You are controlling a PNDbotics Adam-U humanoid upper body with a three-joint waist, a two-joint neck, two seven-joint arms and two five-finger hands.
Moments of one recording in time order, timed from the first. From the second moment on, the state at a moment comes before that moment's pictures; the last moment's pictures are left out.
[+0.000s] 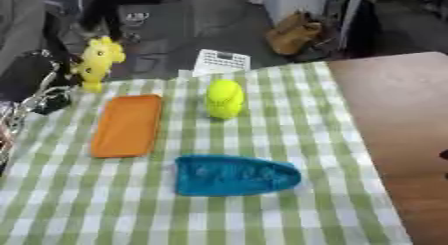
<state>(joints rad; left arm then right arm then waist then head) -0.88 0.69 -0.03 -0.84 -1.21 -0.42 0.31 -0.17 -0.44 -0.02 -1.98 0.34 0.02 0.11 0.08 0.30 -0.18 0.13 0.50</state>
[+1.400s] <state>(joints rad) -0.67 0.65 0.10 -1.10 -0.70 -0.58 0.11 -0.16 -0.45 -0.02 -1.98 0.34 0.02 0.11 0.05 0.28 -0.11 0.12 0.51</state>
